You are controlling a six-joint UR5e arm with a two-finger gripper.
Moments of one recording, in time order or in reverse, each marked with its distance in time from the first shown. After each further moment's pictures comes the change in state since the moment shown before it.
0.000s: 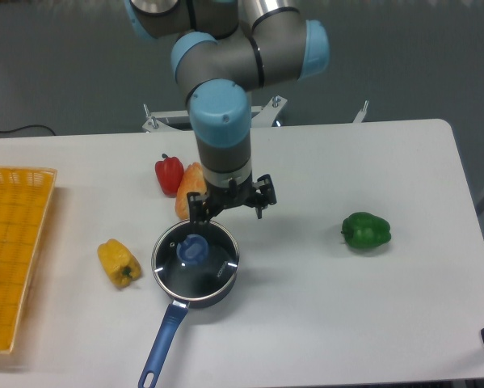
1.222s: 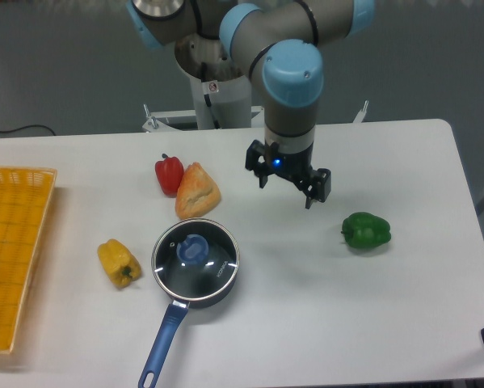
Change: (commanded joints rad) arm 0.181 0.112 -0.084 -0.002 -0.018 0.873
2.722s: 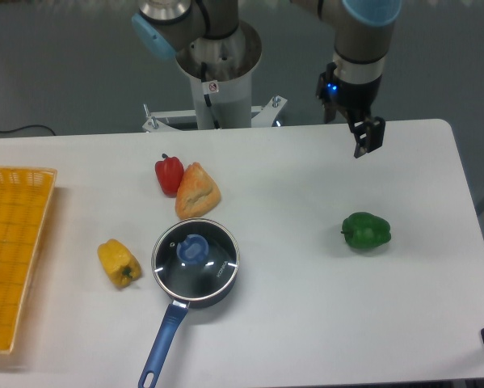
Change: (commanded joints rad) arm 0.276 0.147 -0.023 -0.140 0.000 0.966
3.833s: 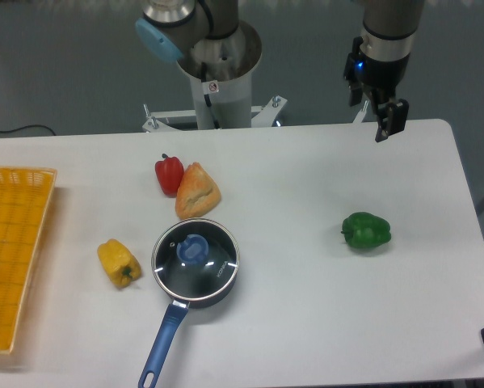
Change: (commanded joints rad) arm 0.098 0.015 0.041 -0.026 -0.023 0.236
